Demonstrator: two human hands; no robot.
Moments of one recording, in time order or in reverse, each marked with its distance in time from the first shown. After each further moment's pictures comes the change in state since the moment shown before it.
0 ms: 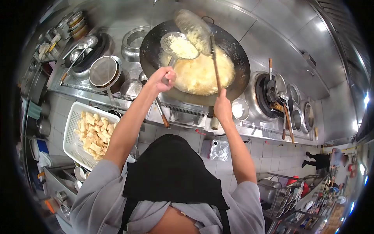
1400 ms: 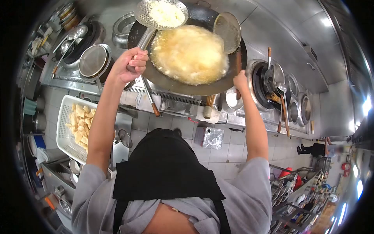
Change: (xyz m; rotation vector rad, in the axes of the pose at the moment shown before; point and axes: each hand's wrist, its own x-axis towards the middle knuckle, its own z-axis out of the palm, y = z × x) left_hand -0.076 0.042 0.022 -0.096 -0.167 0.086; right_hand 0.127 0.118 -0.028 0.047 -0.090 0.270
